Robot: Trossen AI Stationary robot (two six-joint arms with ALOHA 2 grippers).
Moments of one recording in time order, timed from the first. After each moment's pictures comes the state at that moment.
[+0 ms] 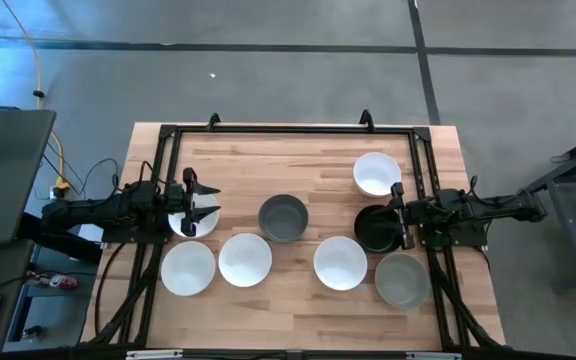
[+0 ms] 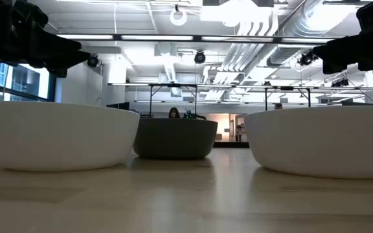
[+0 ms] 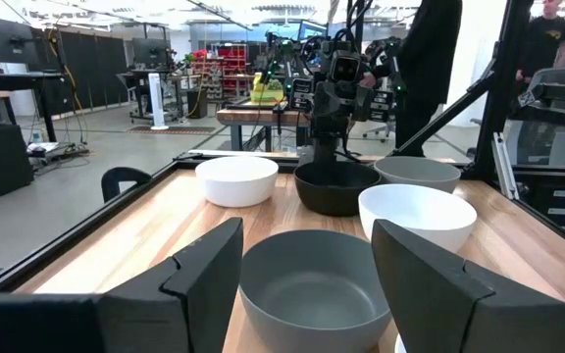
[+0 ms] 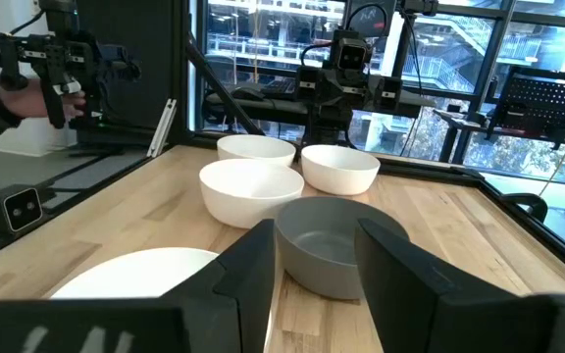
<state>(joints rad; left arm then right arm) 0.18 0.01 0.01 0.01 -0.04 0.00 0.12 0.01 0.02 0.00 0.00 -0.13</state>
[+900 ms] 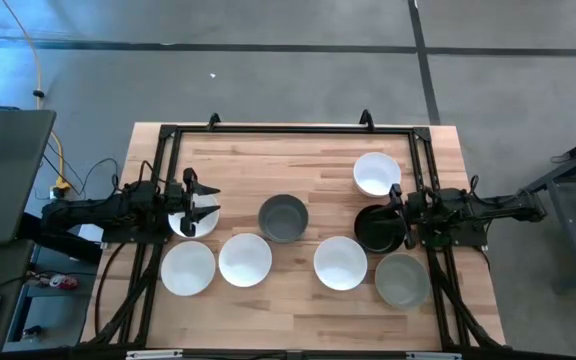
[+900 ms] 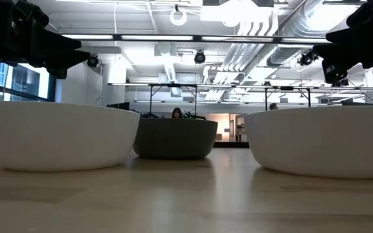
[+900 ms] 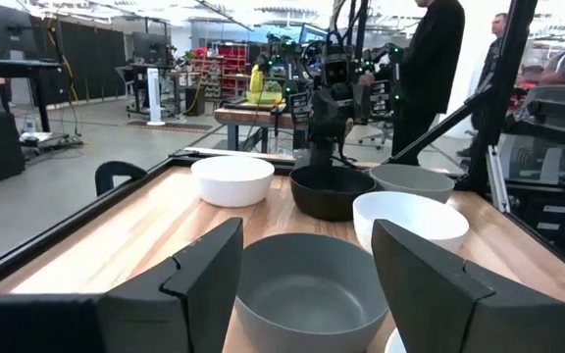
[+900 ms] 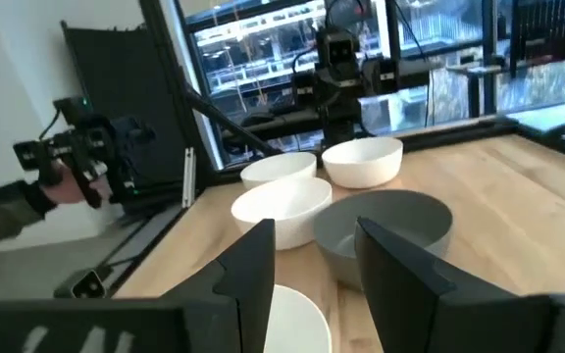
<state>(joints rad) 0.18 0.01 0.01 0.02 -0.04 -0.05 0.12 0.01 0.02 0.03 0.00 0.21</state>
